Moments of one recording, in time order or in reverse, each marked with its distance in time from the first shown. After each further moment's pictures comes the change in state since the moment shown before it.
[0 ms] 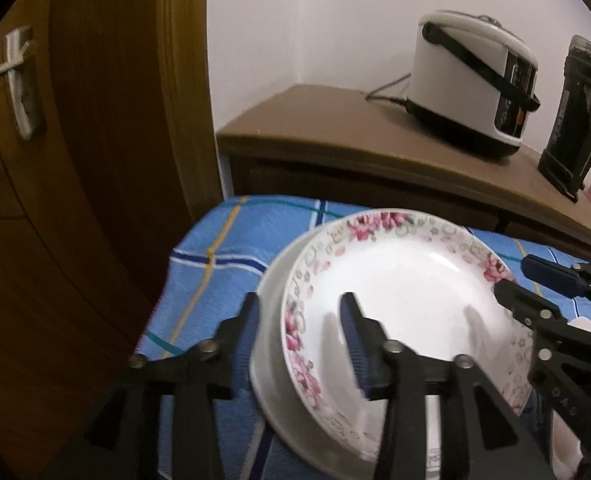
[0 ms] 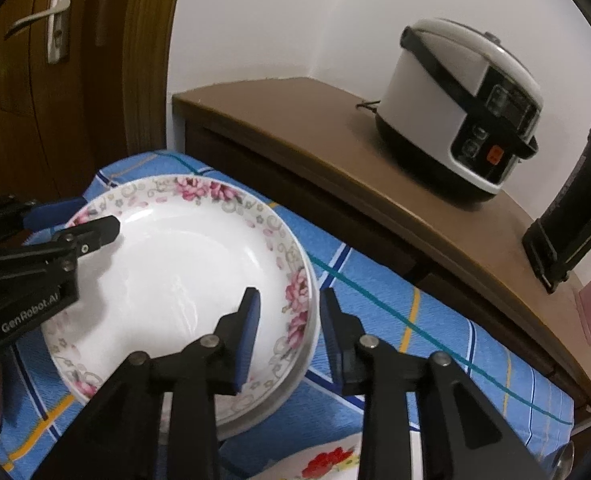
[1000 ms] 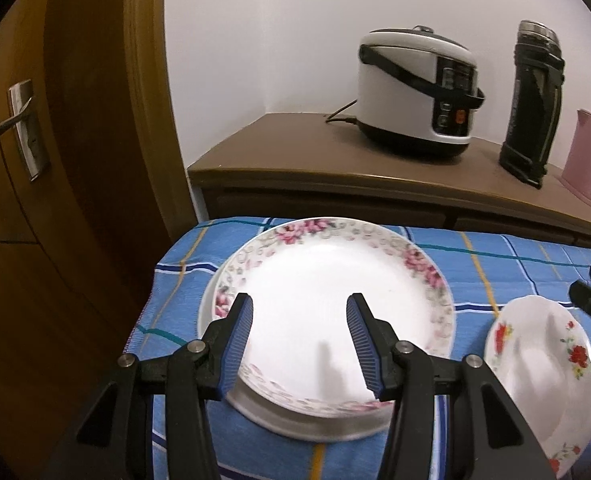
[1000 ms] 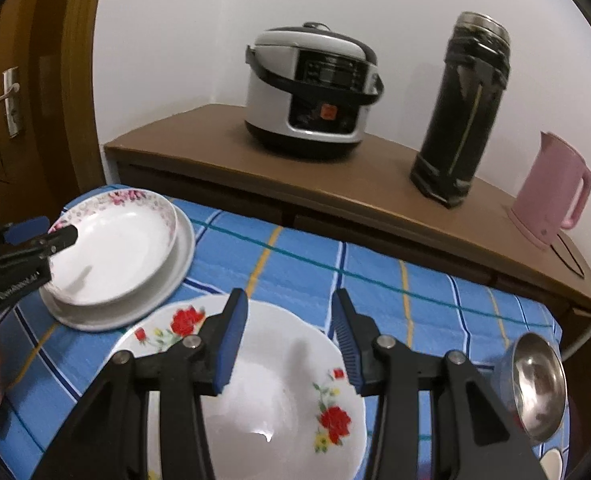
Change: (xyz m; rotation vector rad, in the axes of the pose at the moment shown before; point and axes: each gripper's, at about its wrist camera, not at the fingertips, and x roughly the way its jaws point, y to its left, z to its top) left arm -0.052 -0.049 -0.013 0.080 -0.074 -0.026; right arm -0.097 -0.091 -0.087 0.249 -0.047 -0.131
